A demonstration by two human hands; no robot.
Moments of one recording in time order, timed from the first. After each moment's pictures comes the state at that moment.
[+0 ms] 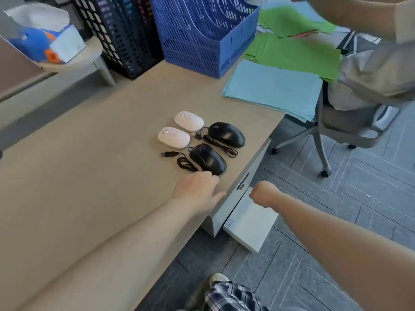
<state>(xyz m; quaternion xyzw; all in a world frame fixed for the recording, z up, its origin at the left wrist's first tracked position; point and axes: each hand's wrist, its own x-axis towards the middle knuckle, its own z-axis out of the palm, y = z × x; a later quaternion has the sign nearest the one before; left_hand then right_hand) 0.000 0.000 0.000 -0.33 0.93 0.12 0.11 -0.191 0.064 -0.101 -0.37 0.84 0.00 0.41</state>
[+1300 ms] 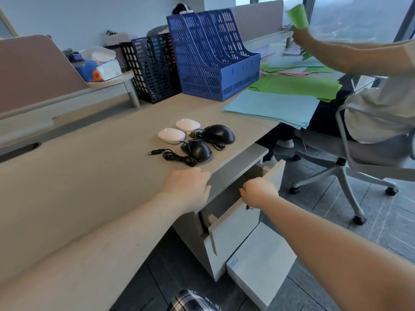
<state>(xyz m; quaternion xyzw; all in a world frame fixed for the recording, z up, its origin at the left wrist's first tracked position) -0.015 0.082 -0.038 -0.43 0.90 -0.05 0.03 -0.212 0.093 -0.140 -0.60 0.79 0.00 0.13</state>
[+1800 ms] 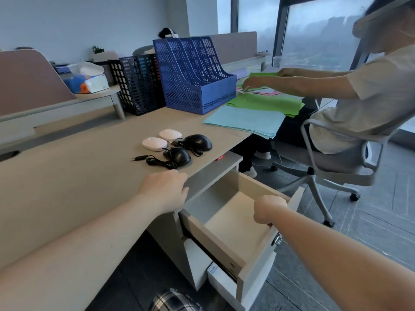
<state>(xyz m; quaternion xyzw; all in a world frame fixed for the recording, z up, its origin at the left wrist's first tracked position) -0.008 0.115 -0.020 -0.46 0.89 -0.07 0.02 -0.254 0.179 -0.126 -0.53 0.82 0.16 0.13</state>
